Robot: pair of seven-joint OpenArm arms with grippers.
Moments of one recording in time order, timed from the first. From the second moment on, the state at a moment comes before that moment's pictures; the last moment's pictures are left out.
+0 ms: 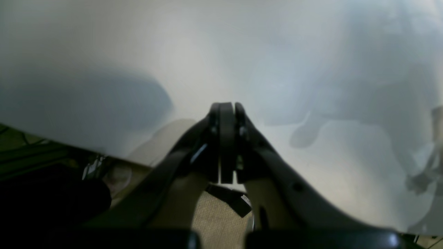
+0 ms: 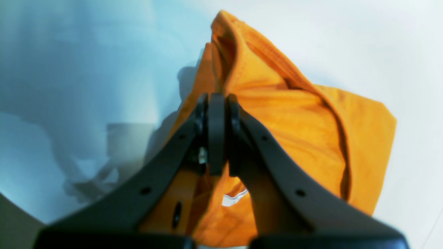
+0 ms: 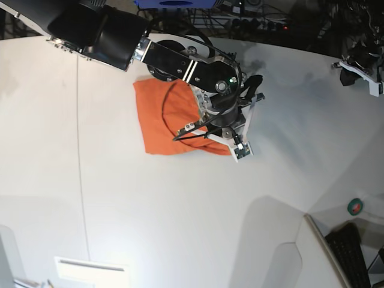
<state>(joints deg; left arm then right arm) 19.8 -17.3 -47.3 72.3 -21.1 -39.1 32.7 15.3 -4.0 -66.0 76.4 11.0 -39.5 -47.3</state>
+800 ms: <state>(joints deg) 15.4 -8.9 -17.2 76.2 -20.9 -38.9 32.1 17.1 -5.5 -63.0 70.9 11.2 -39.5 -43.9</state>
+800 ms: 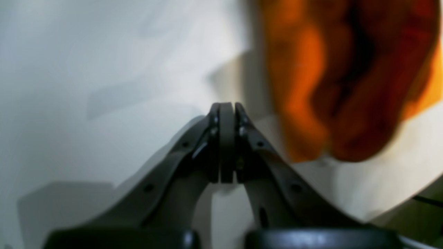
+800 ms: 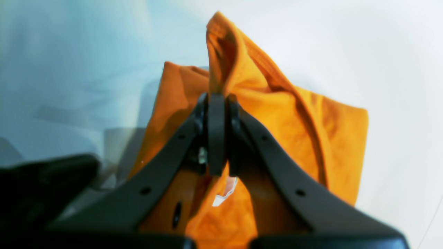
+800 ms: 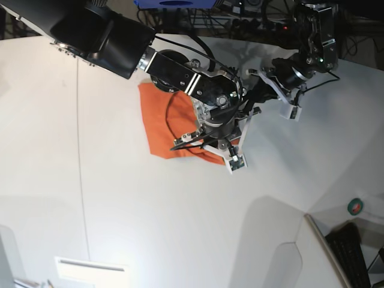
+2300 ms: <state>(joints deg) 15.5 -12.7 -39.6 76.0 -20.9 -39.1 32.5 14.6 -1.3 -63.1 71.6 17.1 -39.5 -39.2</state>
